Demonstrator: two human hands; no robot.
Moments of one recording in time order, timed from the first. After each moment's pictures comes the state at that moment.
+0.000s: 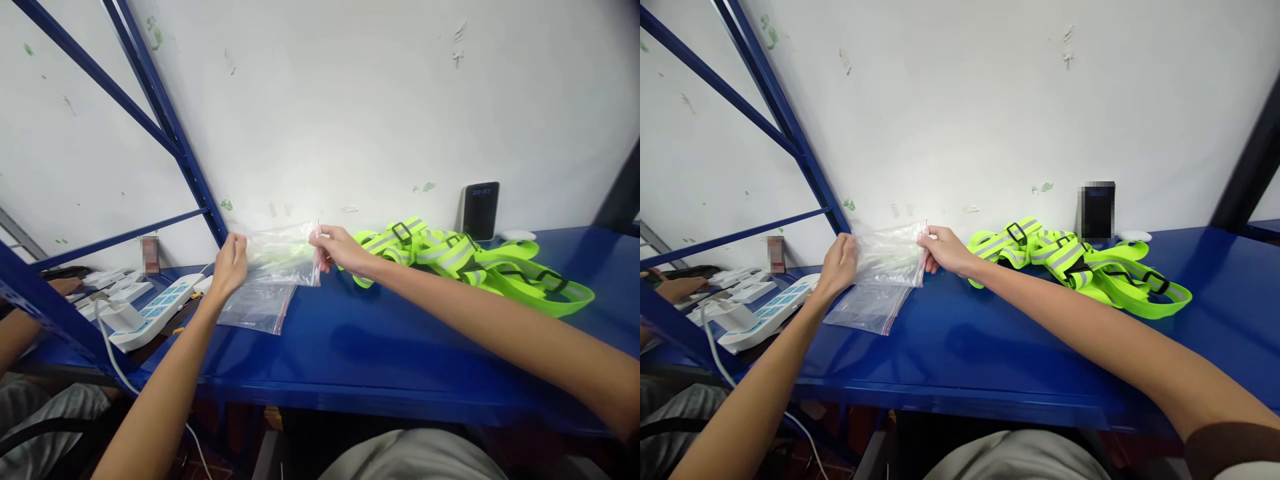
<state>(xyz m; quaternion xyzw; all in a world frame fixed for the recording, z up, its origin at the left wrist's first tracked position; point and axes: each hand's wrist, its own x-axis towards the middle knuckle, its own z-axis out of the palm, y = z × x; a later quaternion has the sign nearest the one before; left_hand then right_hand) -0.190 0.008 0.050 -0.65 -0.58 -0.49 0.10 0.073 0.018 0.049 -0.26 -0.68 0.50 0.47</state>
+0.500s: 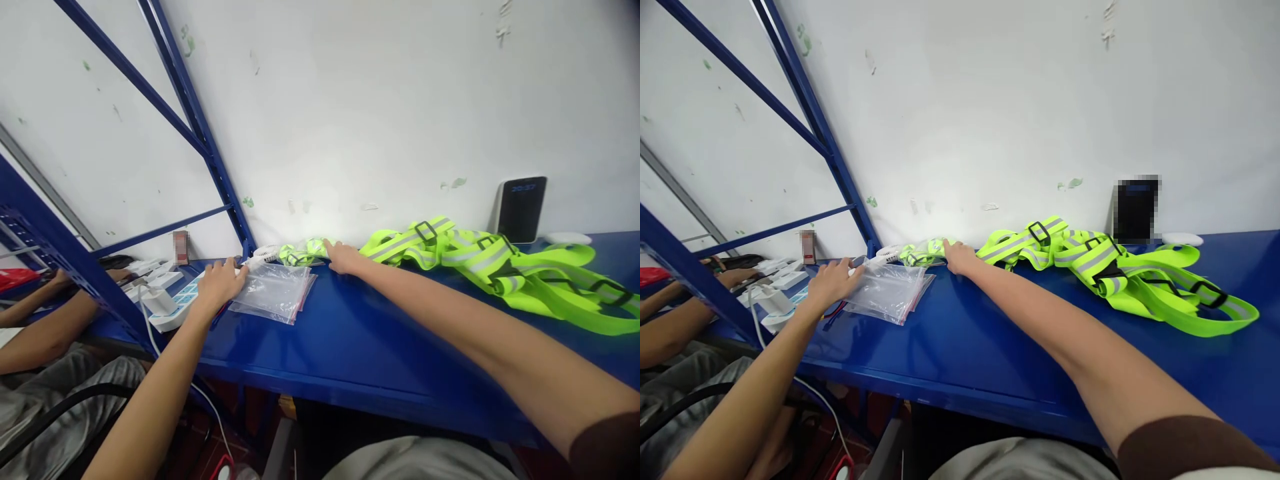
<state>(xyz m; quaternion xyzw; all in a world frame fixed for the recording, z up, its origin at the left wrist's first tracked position) -0.256 -0.035 0.041 -0.55 -0.81 -0.11 0.16 0.028 0.082 0.001 -0.49 -0.86 0.03 0.17</state>
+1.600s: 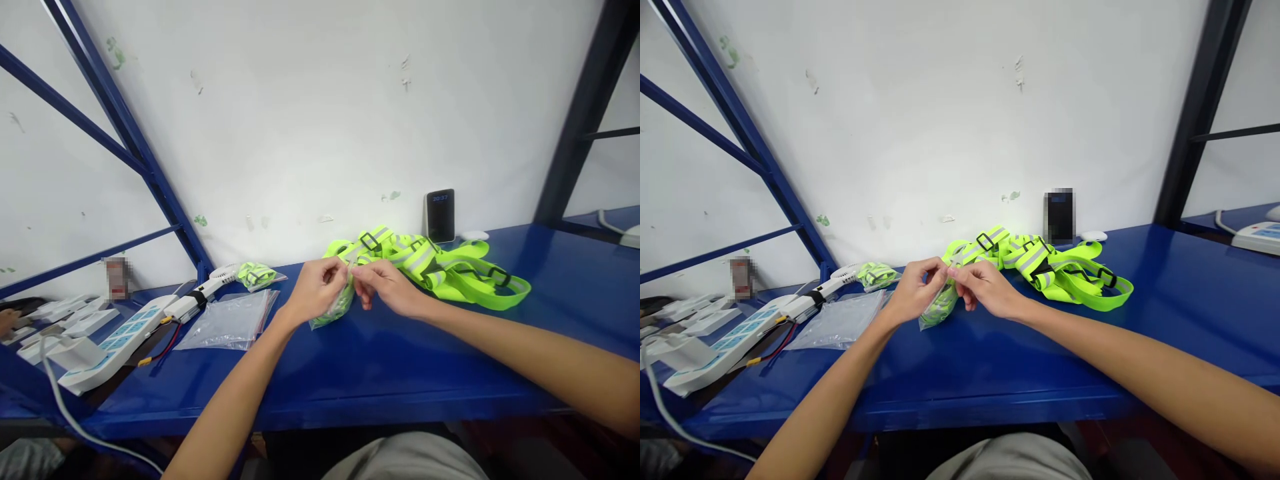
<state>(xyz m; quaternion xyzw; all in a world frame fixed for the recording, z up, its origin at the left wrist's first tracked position) 0.001 -0.030 0.033 -0.85 -0.31 -0.41 -0.16 0.181 -0.038 0.009 -0.30 -0.74 0.40 0.45</state>
